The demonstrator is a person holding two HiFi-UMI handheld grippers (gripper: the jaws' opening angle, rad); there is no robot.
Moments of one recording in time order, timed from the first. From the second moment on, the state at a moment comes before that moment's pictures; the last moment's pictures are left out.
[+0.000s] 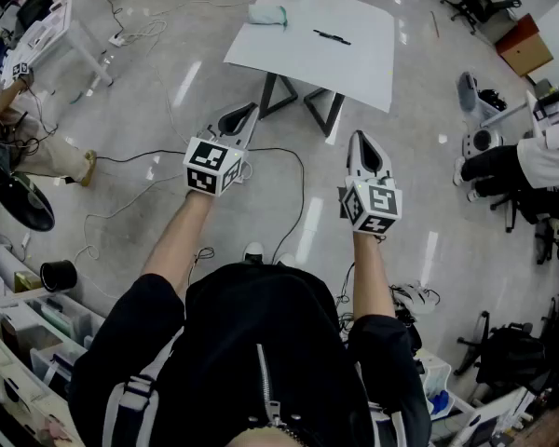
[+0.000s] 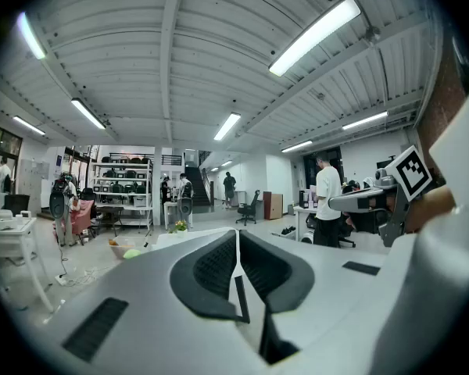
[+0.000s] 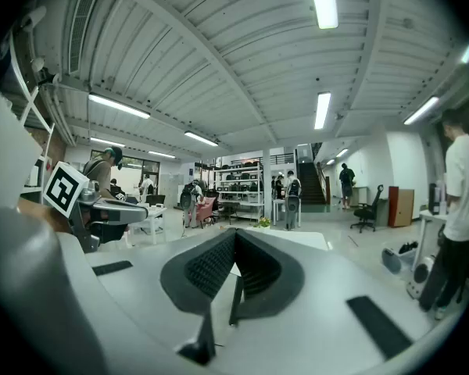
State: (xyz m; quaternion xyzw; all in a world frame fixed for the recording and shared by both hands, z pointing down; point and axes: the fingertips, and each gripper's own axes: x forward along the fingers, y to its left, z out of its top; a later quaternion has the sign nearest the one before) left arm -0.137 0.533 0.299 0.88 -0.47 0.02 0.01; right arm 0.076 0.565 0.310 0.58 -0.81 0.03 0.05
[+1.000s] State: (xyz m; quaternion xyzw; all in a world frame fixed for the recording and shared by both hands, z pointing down) left arm -0.181 0.535 0.321 0.88 -0.47 0.01 0.03; right arm 0.056 0.566 0.342 0.59 -0.80 0.05 0.06
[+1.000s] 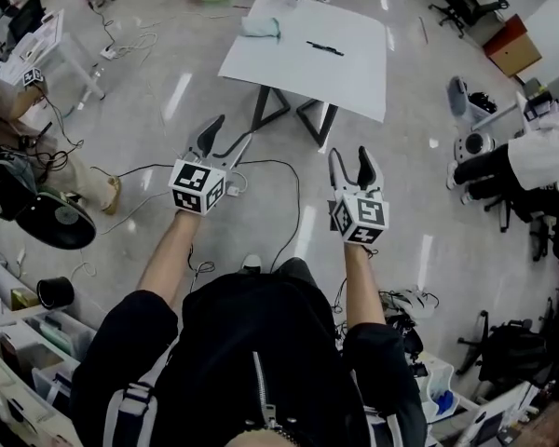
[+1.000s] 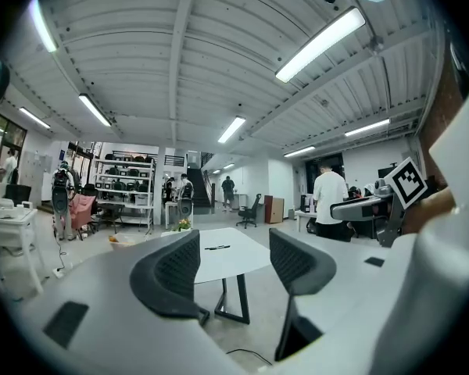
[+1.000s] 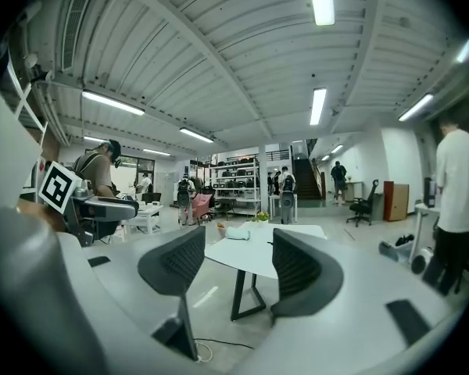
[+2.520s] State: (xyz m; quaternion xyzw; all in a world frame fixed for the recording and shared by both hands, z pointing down) left arm -0.069 0.311 0.334 0.85 -0.53 0.04 0.05; right arm 0.155 0.306 0.354 0.52 -0.85 0.06 0.06
